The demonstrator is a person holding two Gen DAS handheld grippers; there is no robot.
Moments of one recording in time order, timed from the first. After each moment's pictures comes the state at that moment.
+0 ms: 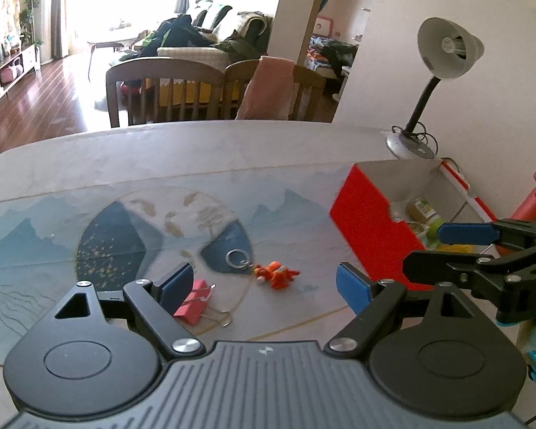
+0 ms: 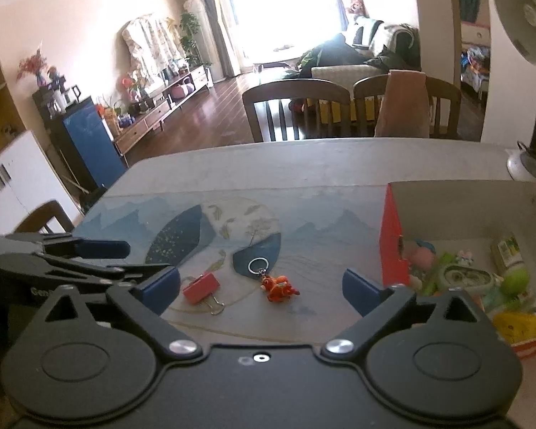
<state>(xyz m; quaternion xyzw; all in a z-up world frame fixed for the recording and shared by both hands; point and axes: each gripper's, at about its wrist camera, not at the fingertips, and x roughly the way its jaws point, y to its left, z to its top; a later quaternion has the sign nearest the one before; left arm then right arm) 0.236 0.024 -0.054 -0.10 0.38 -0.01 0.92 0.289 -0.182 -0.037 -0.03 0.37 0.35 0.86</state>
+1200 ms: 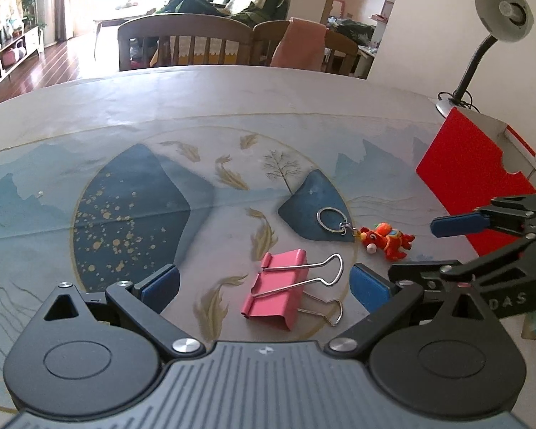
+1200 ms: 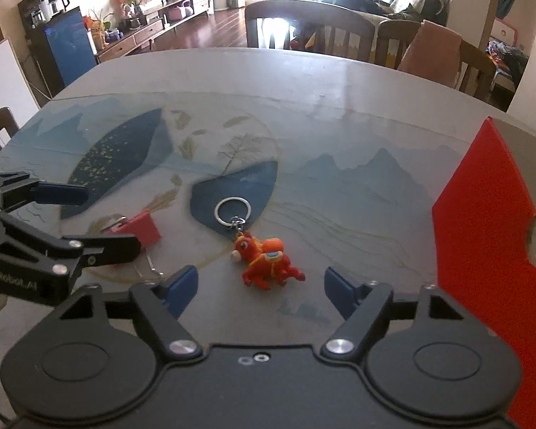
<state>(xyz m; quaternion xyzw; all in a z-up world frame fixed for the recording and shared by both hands) 0.280 0.090 -0.179 -0.10 0.41 0.00 0.91 0.341 -0.100 -0.158 -0.15 0.44 0.33 0.82</state>
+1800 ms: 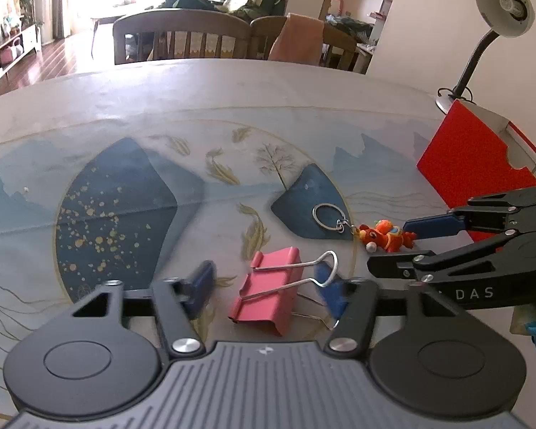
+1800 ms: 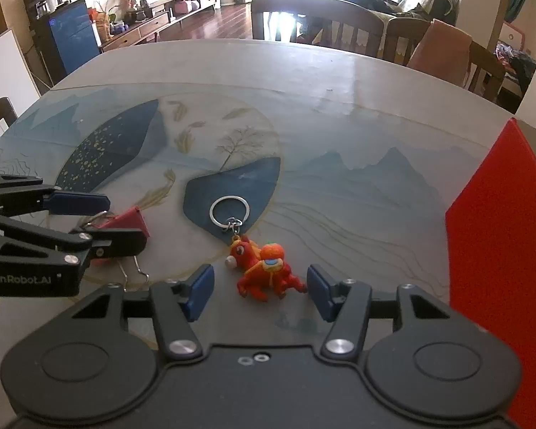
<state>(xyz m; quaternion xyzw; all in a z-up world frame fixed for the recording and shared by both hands) 0.288 0.085 -0.190 -0.10 0.41 0.00 0.91 0.351 -0.092 -0.170 -0.16 0.44 0.35 0.81</state>
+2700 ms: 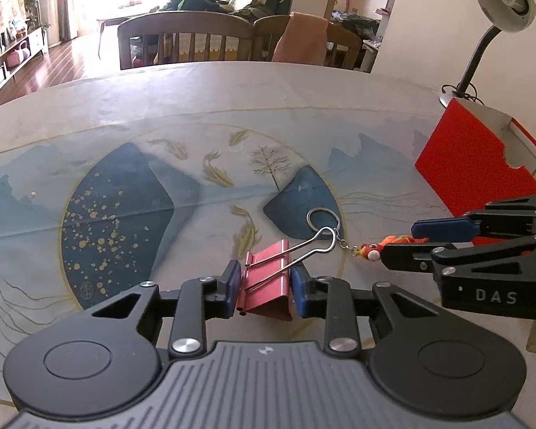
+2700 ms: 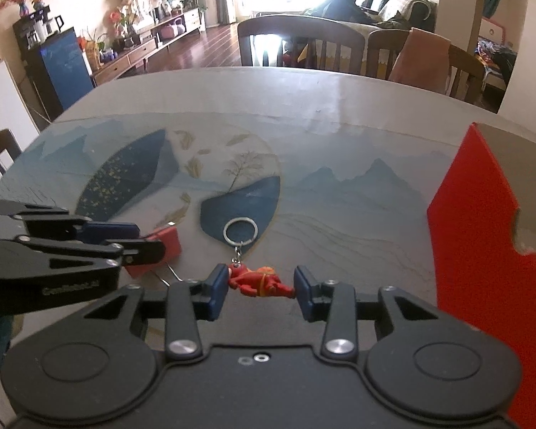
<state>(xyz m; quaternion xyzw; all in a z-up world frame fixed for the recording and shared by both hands) 0.285 0.070 -0.178 -0.09 0.42 0.01 0.90 0.328 -0.105 -0.142 -0.12 0.42 0.33 0.84</state>
